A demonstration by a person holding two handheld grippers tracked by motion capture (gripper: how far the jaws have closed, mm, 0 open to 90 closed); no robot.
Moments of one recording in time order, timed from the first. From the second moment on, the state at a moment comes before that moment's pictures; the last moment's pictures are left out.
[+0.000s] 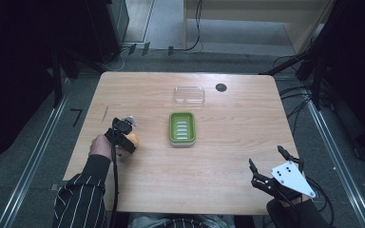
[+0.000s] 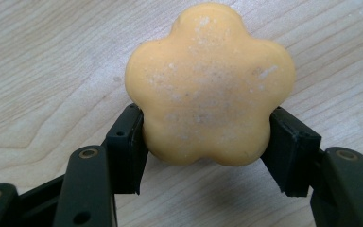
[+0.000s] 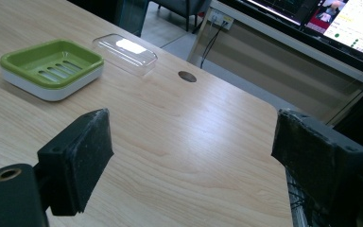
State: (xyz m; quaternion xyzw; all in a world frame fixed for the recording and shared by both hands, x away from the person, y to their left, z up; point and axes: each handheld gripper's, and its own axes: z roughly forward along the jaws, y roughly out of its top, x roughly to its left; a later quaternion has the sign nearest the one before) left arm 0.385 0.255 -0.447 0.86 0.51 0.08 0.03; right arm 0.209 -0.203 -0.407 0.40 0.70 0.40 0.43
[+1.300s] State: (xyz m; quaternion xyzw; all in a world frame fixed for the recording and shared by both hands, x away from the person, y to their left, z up) left arm 0.382 0.239 -0.425 0.89 0.45 0.07 0.04; right arm 0.208 -0.204 -0.407 0.40 0.70 0.40 0.44
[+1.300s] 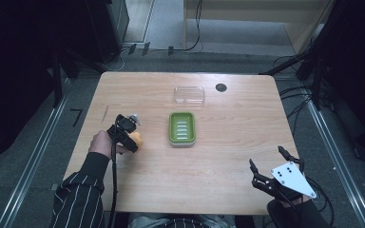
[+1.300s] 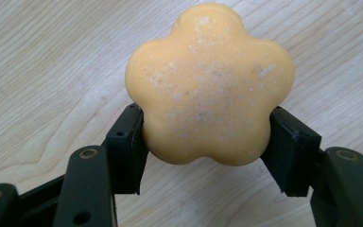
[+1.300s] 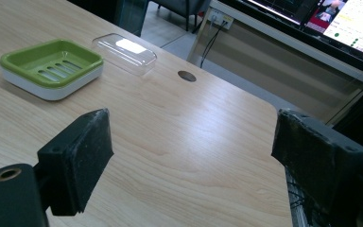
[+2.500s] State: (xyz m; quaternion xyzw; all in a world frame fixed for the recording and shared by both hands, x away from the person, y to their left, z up) left arm 0.401 0.200 -0.412 0.92 0.39 0.07 0.04; right arm 0.209 -0.206 -0.408 0.40 0.70 0.40 0.44
